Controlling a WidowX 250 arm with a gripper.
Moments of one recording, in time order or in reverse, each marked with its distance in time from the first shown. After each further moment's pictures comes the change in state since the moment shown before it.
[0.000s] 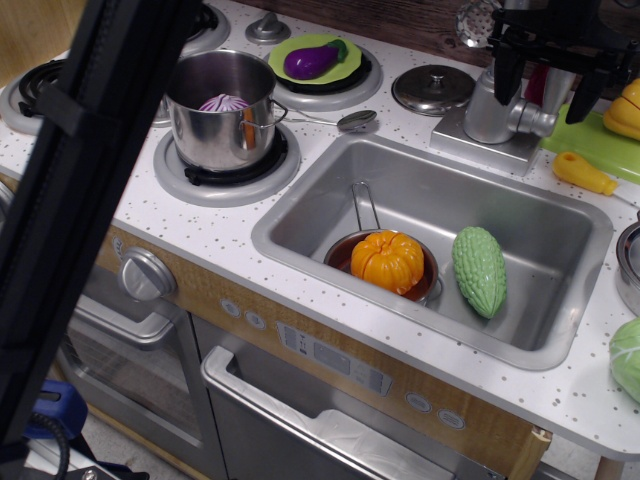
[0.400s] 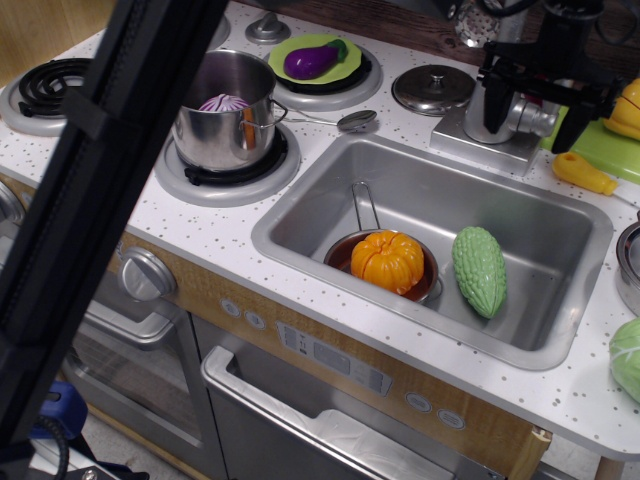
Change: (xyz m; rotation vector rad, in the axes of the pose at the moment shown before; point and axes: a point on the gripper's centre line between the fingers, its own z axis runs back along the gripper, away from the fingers) arm -0.001 0.003 -0.024 0.042 0.008 -0.002
